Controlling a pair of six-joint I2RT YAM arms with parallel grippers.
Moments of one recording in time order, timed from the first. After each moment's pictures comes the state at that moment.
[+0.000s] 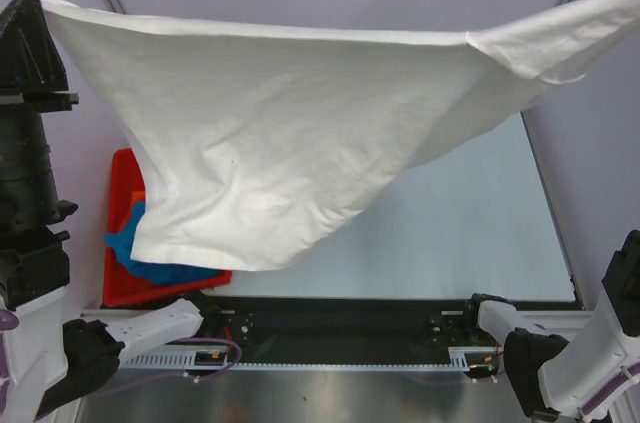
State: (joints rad) left arm -0.66 1.00 2.00 -0.04 -0.40 0.17; right arm -0.19 1.10 2.33 -0.30 -0.10 0.33
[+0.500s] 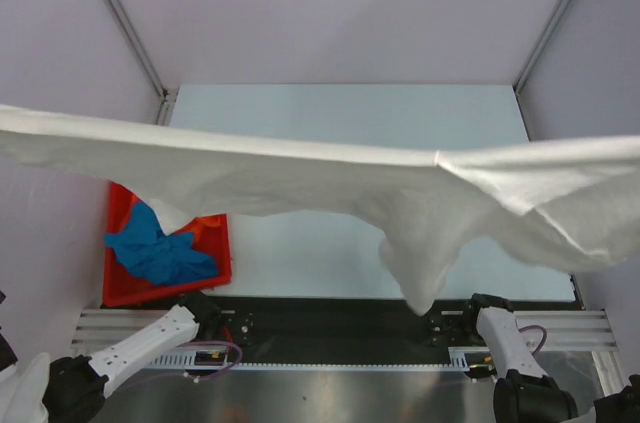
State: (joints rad) left arm -0.67 0.71 1.85 -0.08 -0.32 0.10; right arm -0.19 0.84 2.25 -0.33 -0.11 0.33
